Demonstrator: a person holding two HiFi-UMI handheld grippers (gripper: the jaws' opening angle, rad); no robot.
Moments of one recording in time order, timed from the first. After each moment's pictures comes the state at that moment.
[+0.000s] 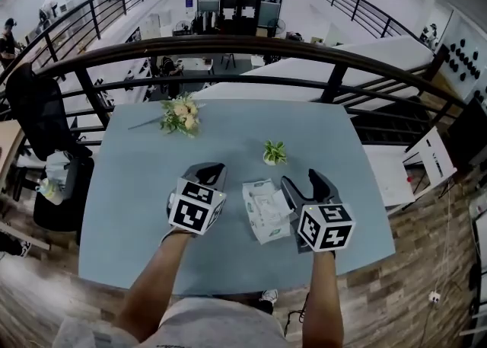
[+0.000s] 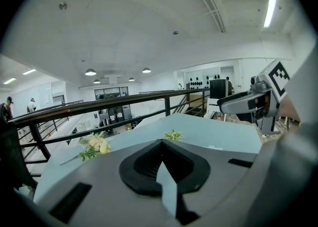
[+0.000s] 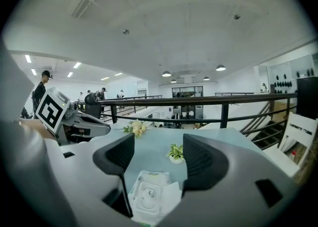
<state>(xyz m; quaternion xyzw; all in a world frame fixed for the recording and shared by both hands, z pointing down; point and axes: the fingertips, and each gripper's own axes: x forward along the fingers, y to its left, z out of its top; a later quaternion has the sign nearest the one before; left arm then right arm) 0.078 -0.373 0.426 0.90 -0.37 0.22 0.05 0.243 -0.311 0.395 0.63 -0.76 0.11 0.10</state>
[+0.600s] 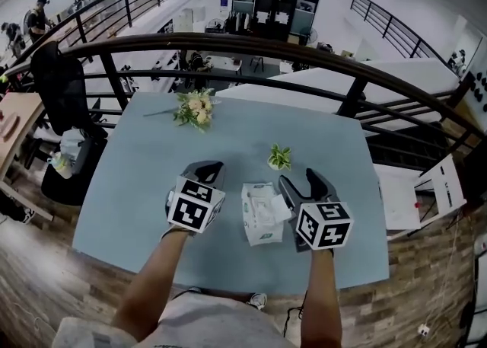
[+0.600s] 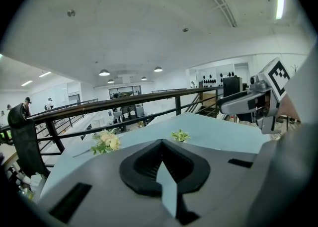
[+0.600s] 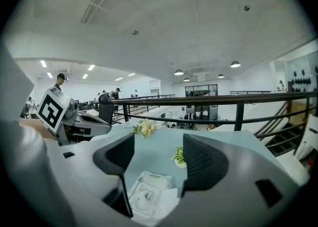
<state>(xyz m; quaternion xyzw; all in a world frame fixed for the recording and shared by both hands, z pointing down) 0.078 -0.363 0.422 0.86 -0.45 0.22 0.06 0.250 -0.330 0.397 0.56 -0.81 0.11 0.10</state>
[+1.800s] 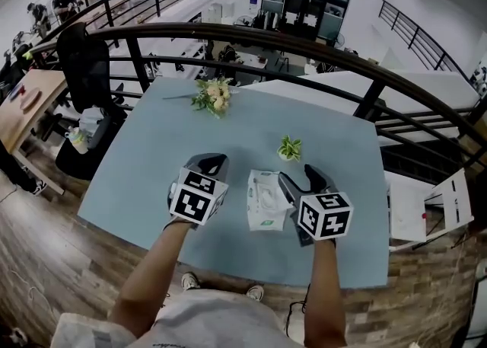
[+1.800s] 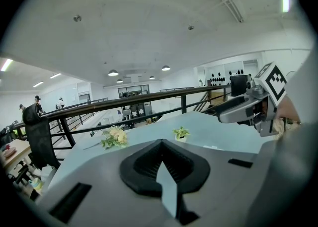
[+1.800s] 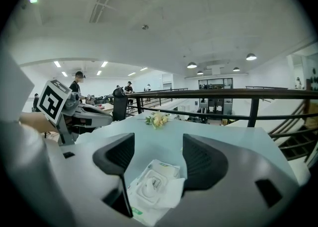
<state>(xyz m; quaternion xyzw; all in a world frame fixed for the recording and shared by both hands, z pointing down) 0.071 -0.324 0.422 0.84 -0.50 0.22 0.07 0.239 -0.314 0.419 0.49 -0.85 0.13 0.14</state>
